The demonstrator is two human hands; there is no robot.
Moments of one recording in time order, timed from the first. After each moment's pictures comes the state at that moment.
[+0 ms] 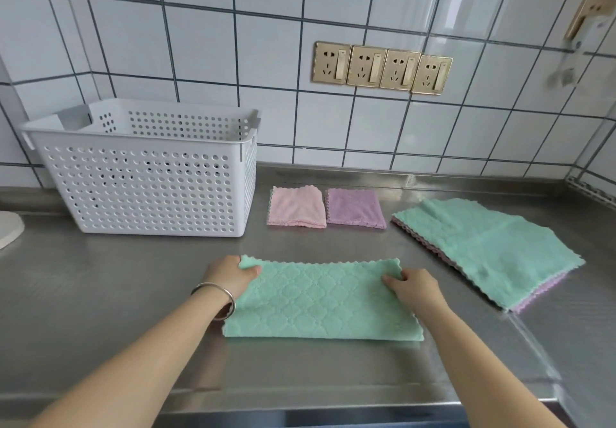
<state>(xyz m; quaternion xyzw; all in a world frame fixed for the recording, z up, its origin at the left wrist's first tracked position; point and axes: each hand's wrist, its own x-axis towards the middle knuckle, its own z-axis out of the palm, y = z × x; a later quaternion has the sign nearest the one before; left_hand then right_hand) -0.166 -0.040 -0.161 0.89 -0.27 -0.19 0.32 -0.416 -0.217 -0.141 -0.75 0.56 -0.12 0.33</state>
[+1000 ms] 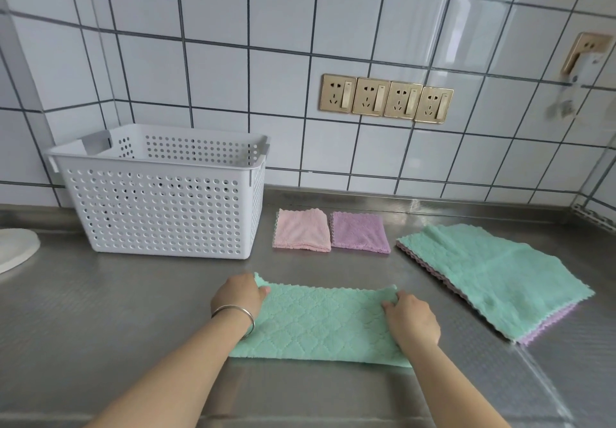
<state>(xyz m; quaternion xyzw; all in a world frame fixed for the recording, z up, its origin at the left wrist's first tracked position) -0.175 -0.055 -0.158 0.94 -0.29 -0.09 0.18 -0.398 -0.199 -0.144 -0.75 0.62 -0.11 0.20</state>
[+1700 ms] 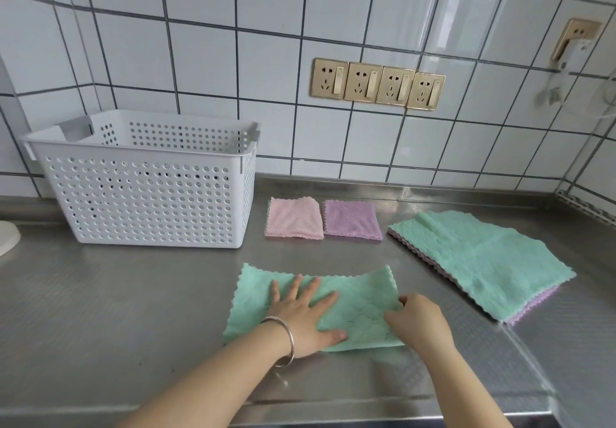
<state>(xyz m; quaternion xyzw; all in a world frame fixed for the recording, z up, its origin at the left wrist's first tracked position) -0.261 -0.073 -0.165 0.80 -0.58 -0.13 -0.02 -0.426 -0.168 -0.127 -0.76 0.60 -0.09 0.25</state>
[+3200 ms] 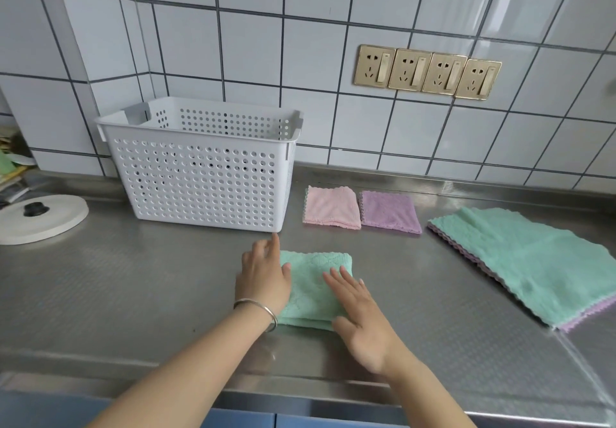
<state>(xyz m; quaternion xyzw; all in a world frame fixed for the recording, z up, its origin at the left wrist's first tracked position) -0.199 -0.010 -0.153 0.90 -0.34 0.01 0.26 -0.358 -0.096 -0.156 -0.94 0.18 -0.12 0.28</state>
